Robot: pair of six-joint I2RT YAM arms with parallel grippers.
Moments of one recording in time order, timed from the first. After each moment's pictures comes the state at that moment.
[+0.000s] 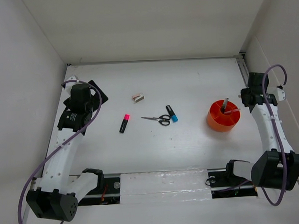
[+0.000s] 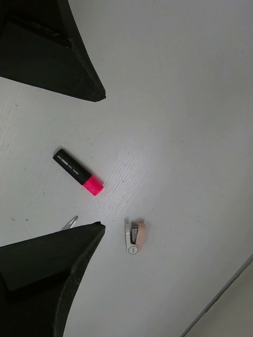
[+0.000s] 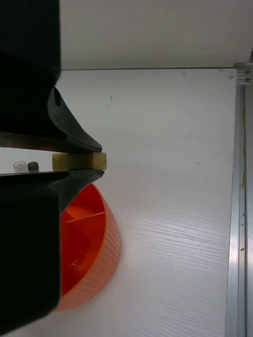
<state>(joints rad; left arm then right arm) -0.18 1.02 1.06 -0.63 -0.33 -0.64 -0.18 1.20 1.05 -0.63 0.44 1.24</state>
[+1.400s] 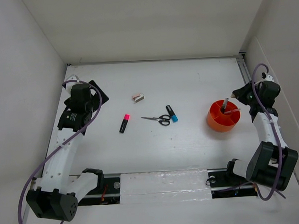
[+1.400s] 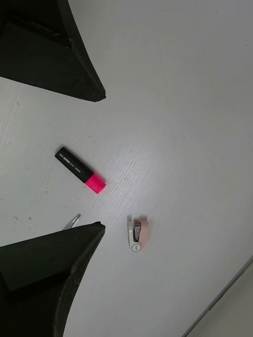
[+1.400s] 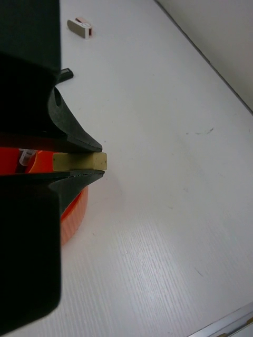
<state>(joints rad) -0.18 1.02 1.06 -0.63 -0.32 -0.64 -0.41 1.21 0.78 -0.01 -0.40 0.42</state>
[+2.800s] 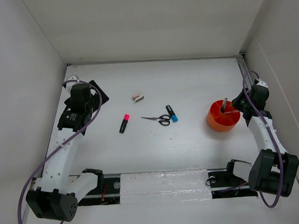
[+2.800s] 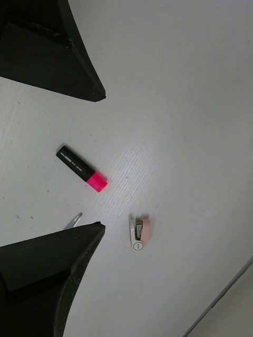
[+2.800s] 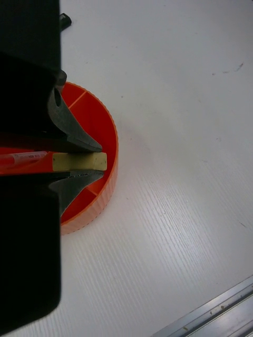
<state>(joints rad) -0.18 1.02 1.06 -0.63 -0.30 -0.64 -0.28 1.14 0.72 -0.15 -0.08 0.37</state>
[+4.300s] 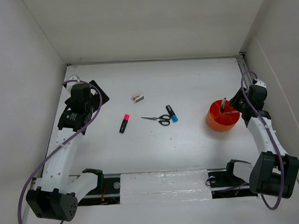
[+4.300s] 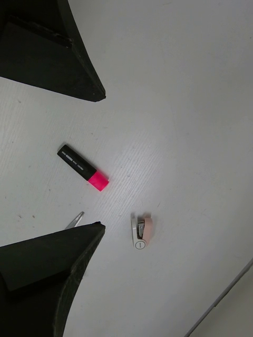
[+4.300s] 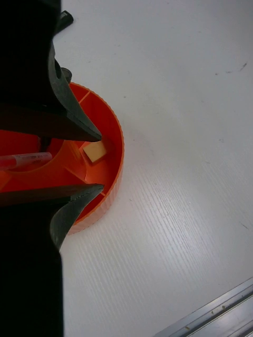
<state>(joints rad) -0.18 1.02 1.06 -0.63 -0.29 -0.64 -0.25 1.13 0.72 -0.17 -0.03 0.37</state>
